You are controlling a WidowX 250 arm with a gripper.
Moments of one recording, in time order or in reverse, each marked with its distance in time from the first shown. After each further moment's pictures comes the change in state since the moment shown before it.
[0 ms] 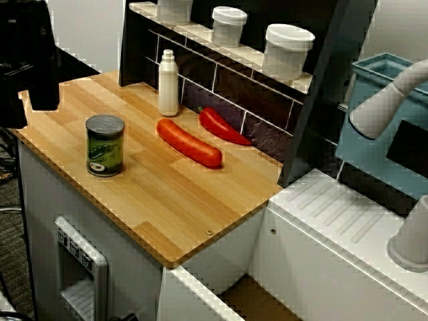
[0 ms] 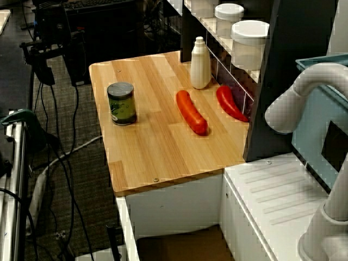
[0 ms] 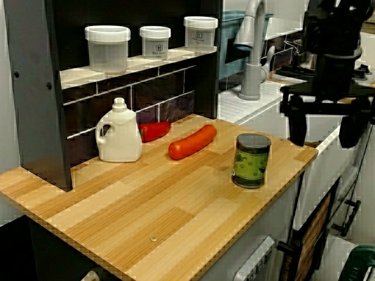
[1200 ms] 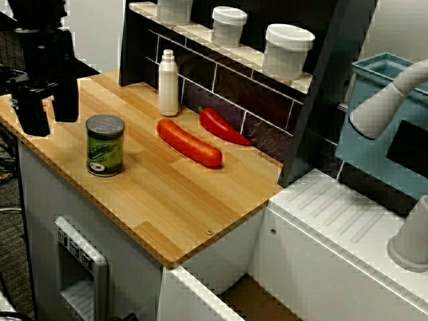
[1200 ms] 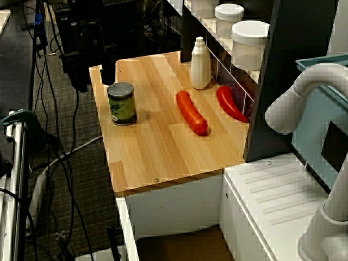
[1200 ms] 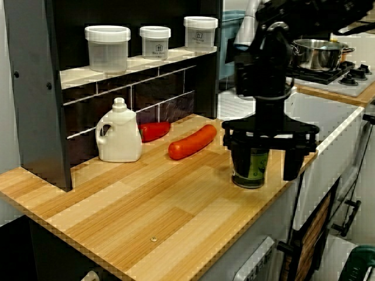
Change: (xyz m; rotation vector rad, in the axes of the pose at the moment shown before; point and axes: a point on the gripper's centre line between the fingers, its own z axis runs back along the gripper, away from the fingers) arm -0.018 0.060 -0.034 -0.032 0.017 -0.078
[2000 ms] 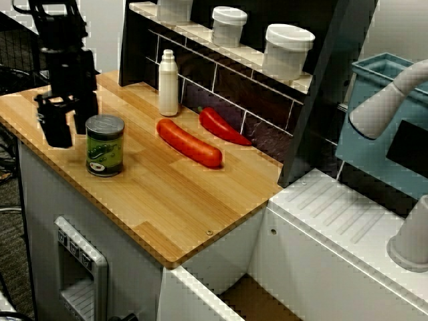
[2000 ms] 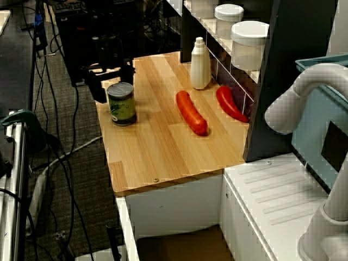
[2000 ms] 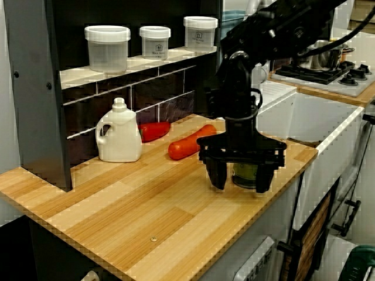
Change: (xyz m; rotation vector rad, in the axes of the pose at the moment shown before) arm 0.006 0.030 -0.029 -0.015 -0.022 -0.017
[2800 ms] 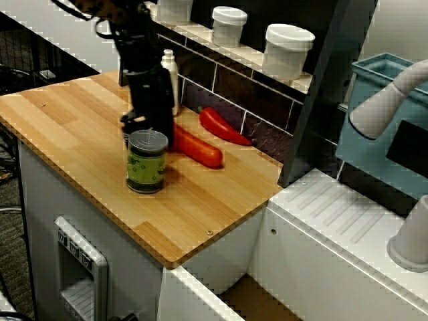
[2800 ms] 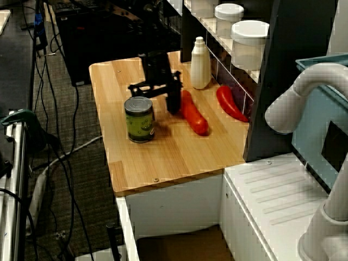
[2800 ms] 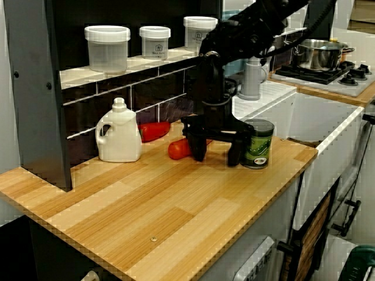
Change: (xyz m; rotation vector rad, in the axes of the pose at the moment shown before) arm 0.083 0.047 -0.027 0.050 -0.067 -0.078
